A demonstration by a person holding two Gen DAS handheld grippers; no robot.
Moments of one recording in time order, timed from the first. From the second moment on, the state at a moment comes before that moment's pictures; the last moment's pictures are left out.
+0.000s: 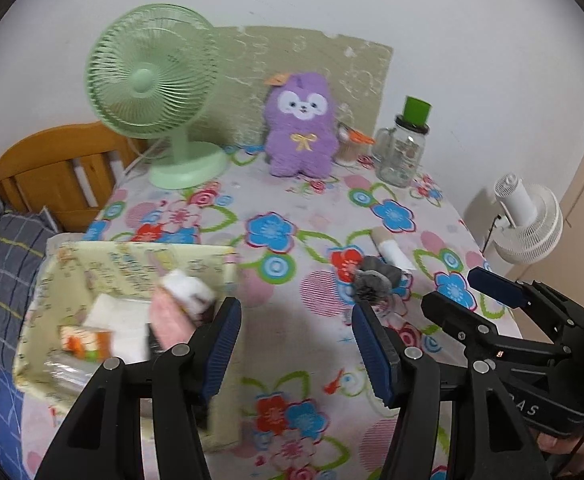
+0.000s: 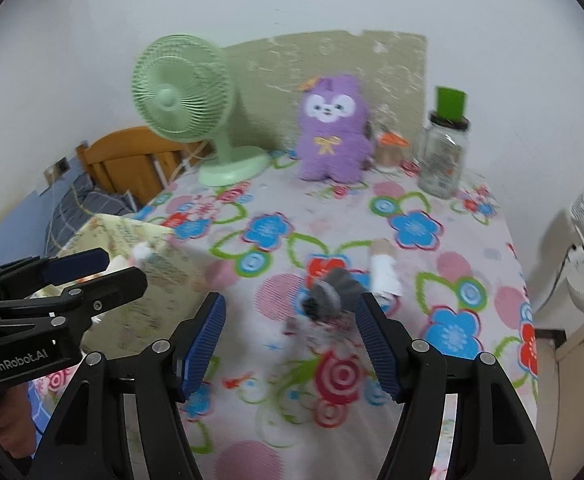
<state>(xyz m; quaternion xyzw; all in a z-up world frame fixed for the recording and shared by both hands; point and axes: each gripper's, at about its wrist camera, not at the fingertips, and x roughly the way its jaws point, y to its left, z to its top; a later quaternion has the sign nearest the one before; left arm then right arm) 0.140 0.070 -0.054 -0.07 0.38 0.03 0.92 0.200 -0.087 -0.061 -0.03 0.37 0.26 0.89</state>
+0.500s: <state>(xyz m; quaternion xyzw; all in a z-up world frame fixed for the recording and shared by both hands) 0.208 0.000 -0.099 -0.03 0.42 -0.03 0.90 0.248 -0.148 -0.105 -0.03 0.41 0.19 0.89</state>
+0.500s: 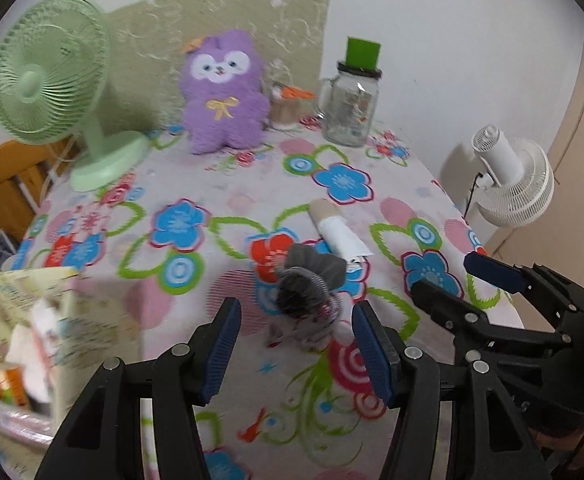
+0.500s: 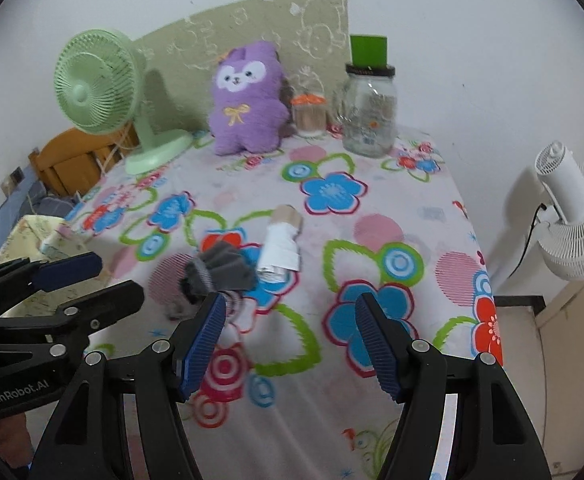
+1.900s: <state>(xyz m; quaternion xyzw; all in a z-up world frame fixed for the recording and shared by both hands) 0.263 0.027 -0.150 -0.08 0.43 0.02 0.90 0.321 -0.105 -0.159 -0.09 0.44 0.22 0.87</state>
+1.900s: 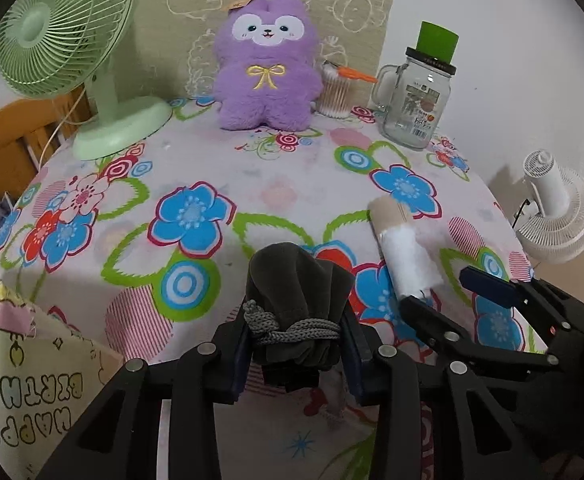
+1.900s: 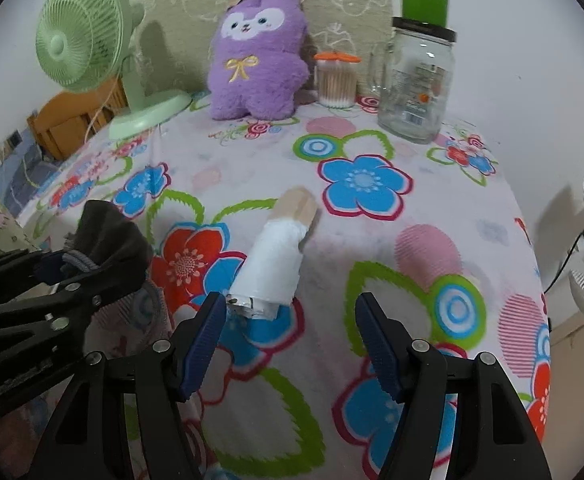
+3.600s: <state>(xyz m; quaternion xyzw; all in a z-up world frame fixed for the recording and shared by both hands) 0.243 0.049 -0.135 -0.13 0.42 0.03 0.90 0.344 -0.091 -0.162 -0.01 0.45 0.24 0.86</state>
